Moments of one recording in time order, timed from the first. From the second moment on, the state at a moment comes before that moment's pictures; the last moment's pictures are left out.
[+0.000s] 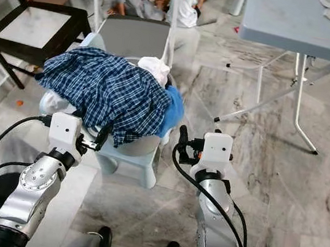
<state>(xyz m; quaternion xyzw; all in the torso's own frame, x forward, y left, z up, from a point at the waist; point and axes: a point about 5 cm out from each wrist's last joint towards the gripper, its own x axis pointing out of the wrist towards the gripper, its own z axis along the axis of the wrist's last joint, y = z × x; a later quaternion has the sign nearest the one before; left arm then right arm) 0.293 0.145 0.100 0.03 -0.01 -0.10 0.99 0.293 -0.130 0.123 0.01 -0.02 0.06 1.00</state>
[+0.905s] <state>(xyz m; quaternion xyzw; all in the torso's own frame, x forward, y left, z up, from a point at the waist) 0.295 0.150 0.103 0.03 -0.01 -0.09 1.00 0.294 -0.112 0.129 0.00 -0.04 0.10 0.99</state>
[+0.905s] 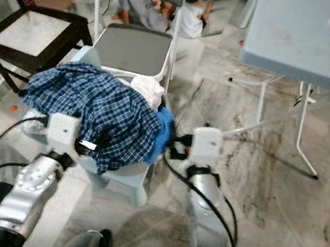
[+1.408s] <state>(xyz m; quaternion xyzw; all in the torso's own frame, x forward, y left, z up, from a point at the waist) 0.305 0.158 0.102 0.04 0.00 -0.07 1.00 0.287 -0.101 0.115 0.02 0.01 0.20 0.98</state>
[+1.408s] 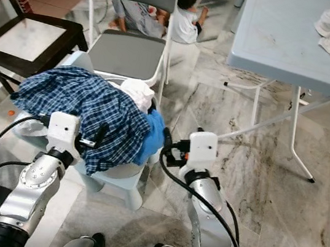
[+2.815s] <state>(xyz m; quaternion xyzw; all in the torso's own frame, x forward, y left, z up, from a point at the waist) 0.255 0.166 0.091 0.06 0.01 -0.08 0.99 0.338 -0.064 0.101 0.16 0.07 0.15 0.97</state>
